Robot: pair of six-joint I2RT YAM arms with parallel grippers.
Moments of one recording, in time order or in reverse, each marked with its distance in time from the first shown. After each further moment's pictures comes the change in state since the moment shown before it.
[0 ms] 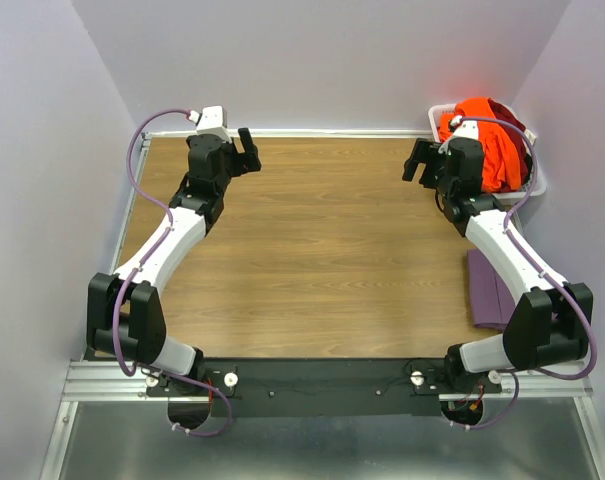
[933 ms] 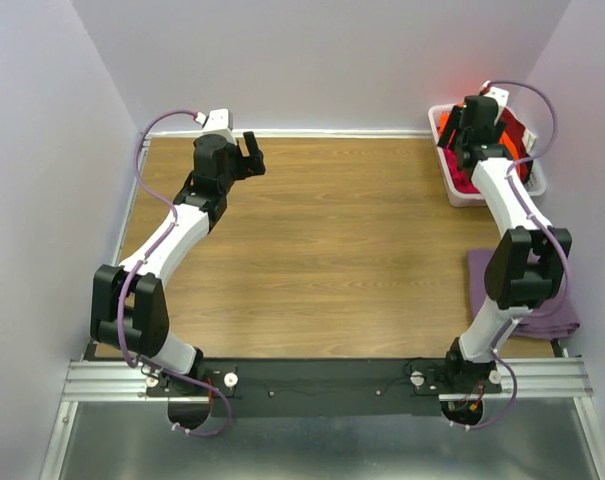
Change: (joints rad) left arm -0.003 0.043 0.012 -0.024 0.046 -0.023; right arm -0.140 0.368 0.474 -0.237 0.253 -0.008
